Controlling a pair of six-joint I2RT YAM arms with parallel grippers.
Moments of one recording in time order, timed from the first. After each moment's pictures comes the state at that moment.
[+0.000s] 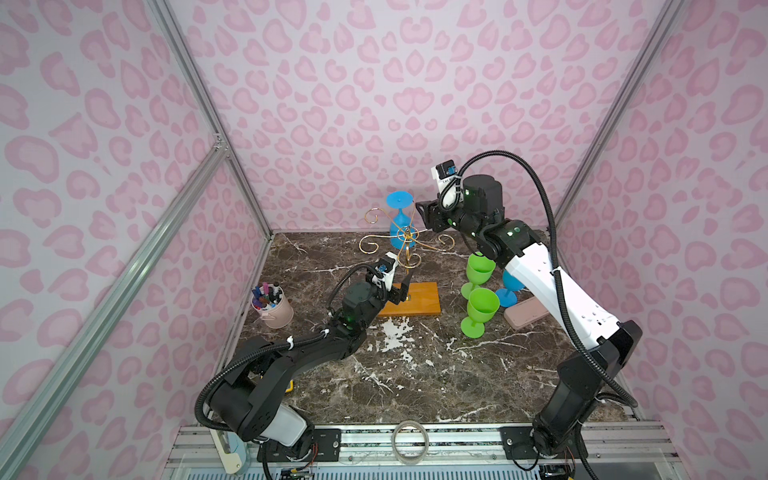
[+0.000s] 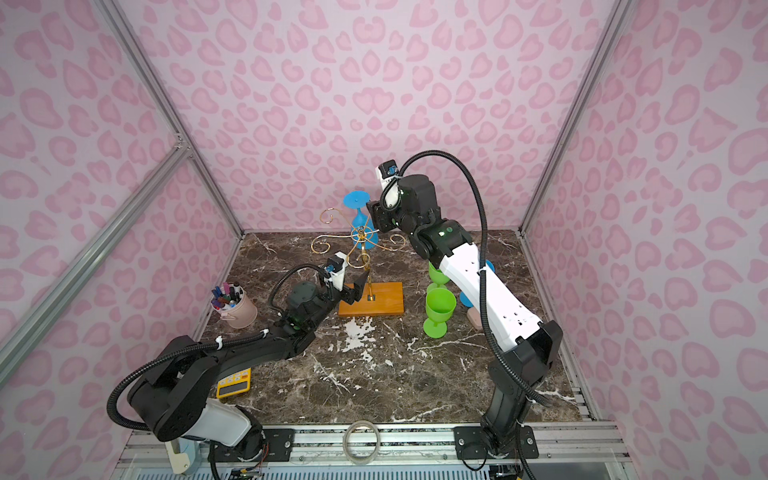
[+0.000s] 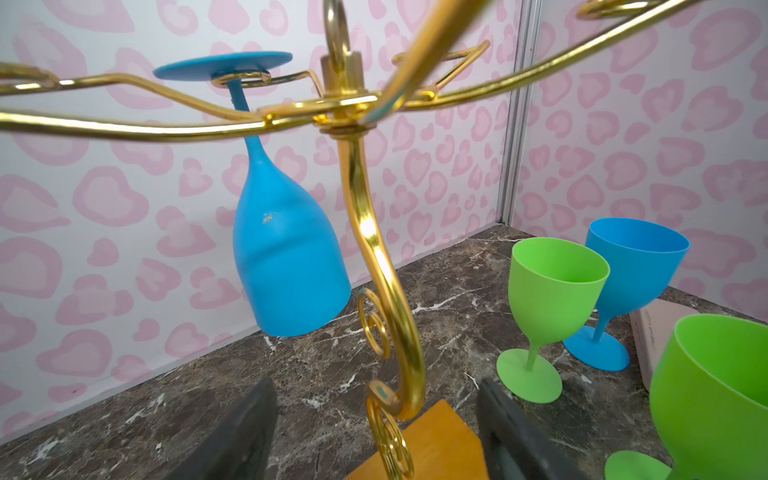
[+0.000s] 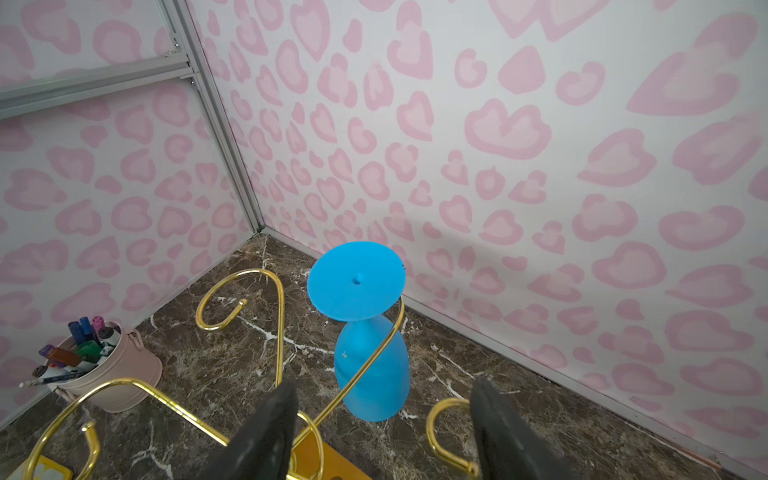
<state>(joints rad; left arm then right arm) -0.63 1.51 0.70 0.82 -0.06 0.08 0.57 1.75 1.95 -0.49 0.03 0.01</state>
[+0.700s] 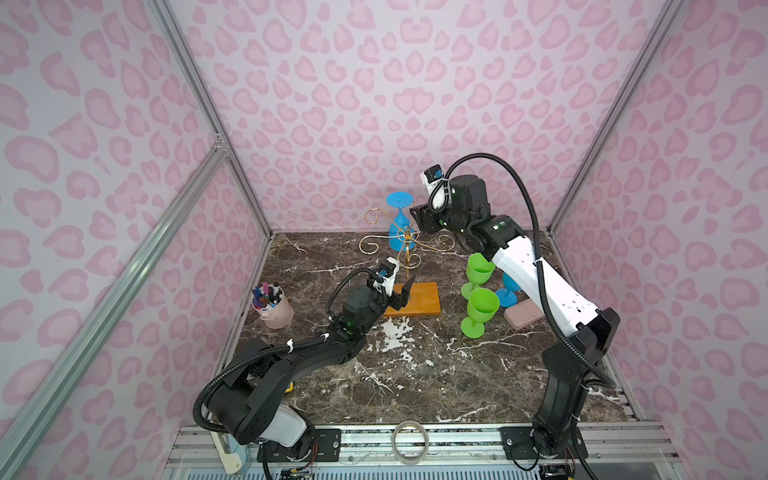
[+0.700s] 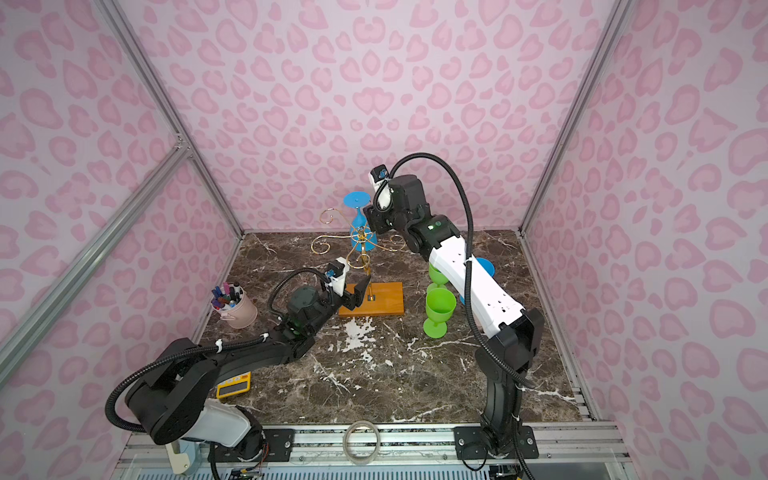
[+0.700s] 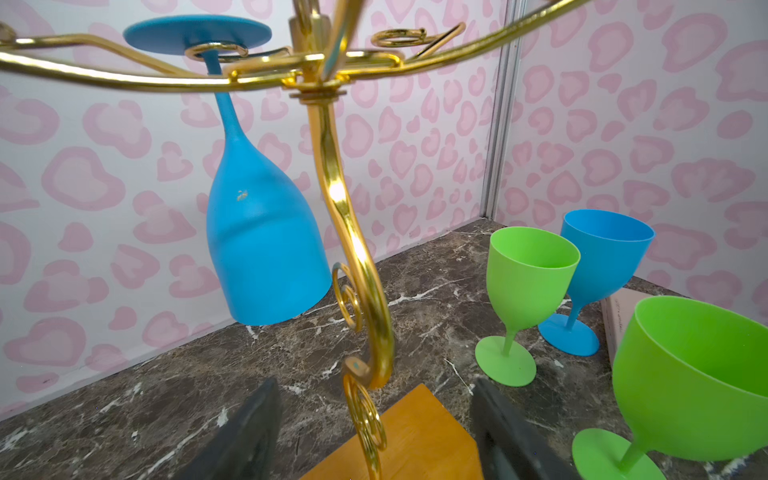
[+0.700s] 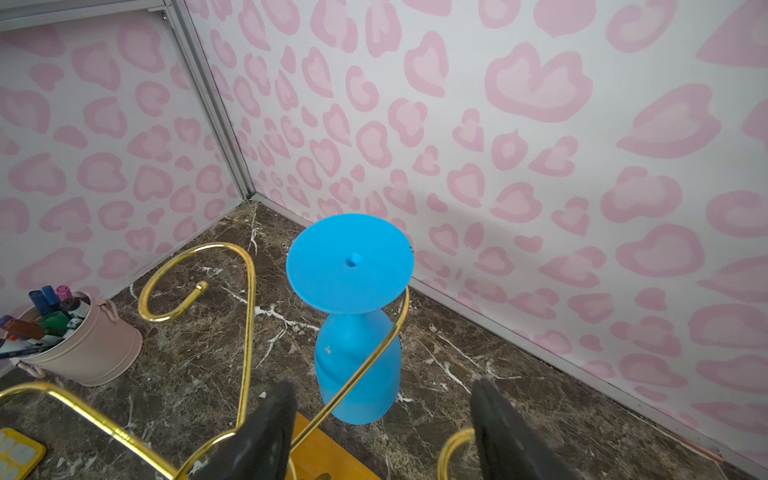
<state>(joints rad) -0.65 1.49 0.66 0.82 -0.05 0.05 0.57 1.86 2.04 -0.55 0.01 -0.02</state>
